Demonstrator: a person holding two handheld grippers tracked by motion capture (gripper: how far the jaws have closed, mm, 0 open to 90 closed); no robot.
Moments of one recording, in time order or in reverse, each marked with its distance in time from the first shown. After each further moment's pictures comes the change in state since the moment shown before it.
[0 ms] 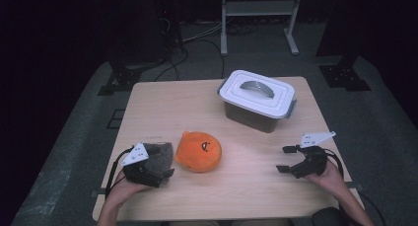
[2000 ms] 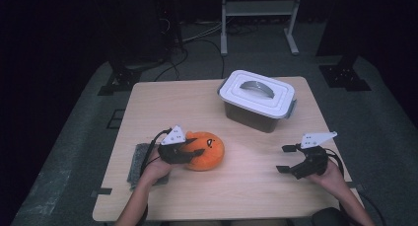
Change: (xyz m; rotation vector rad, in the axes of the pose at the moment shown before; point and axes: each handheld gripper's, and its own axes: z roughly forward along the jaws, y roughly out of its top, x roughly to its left) left arm -0.010 0.059 0.086 0.048 -0.091 0.110; right arm 0.006 0.006 -0.005 -0.024 0.006 -0.042
